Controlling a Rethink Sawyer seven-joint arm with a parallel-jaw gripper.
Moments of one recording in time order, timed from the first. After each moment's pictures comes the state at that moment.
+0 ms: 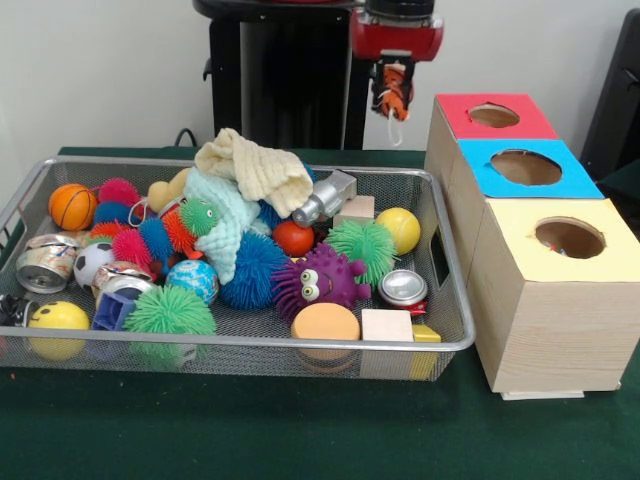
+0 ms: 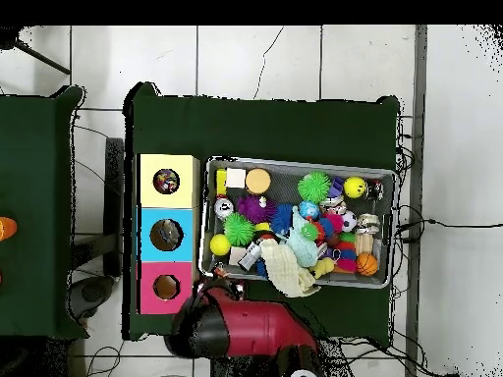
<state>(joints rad) -0.15 -0.91 0.01 2.18 -0.14 0.25 1.72</state>
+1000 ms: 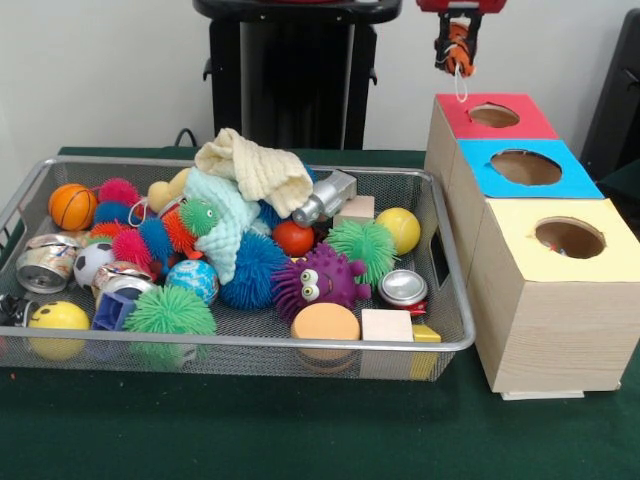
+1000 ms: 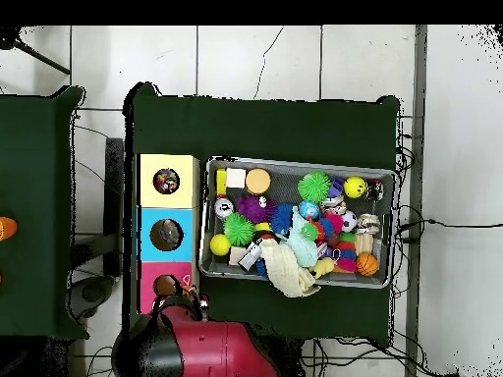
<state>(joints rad) -0.01 -1.04 0.00 2.24 0.00 0.33 1.72</state>
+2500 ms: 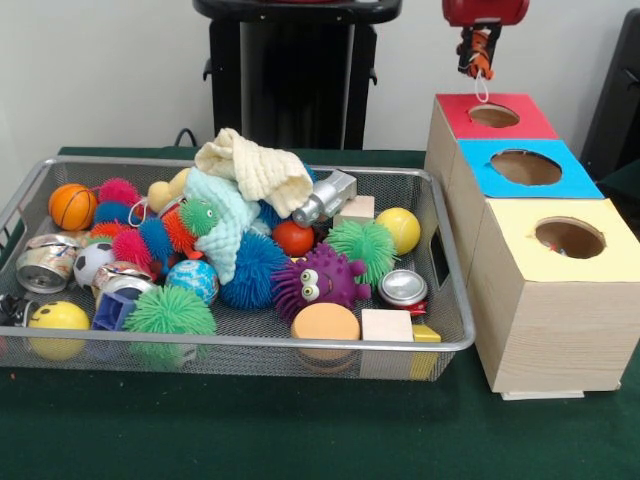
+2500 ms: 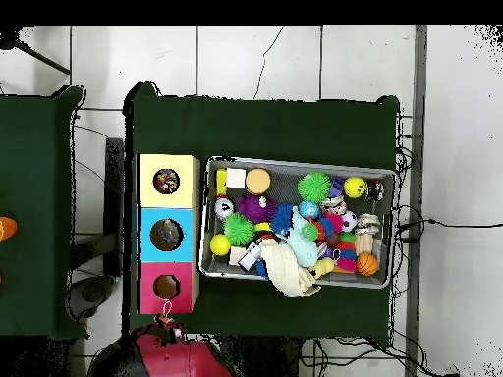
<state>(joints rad) 0.14 -0.94 0.00 2.32 0.04 0.26 1.72</state>
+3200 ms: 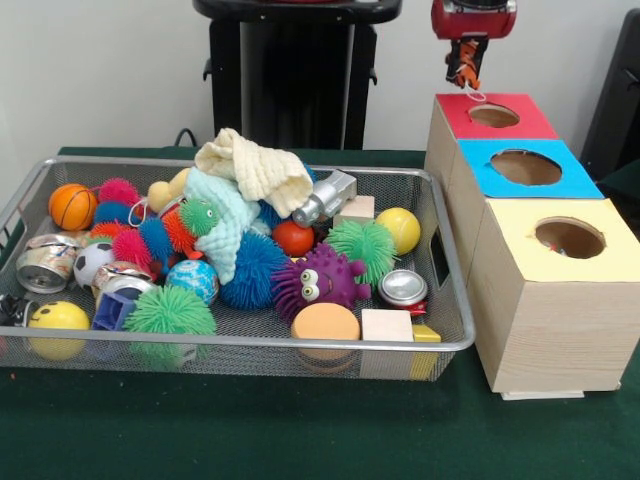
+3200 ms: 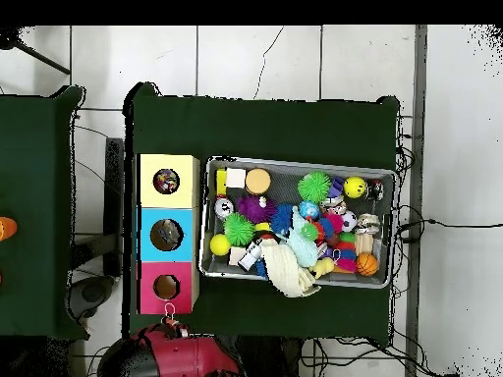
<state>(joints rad) 0.12 -0.87 0.01 2.32 0.05 0.26 1.72</state>
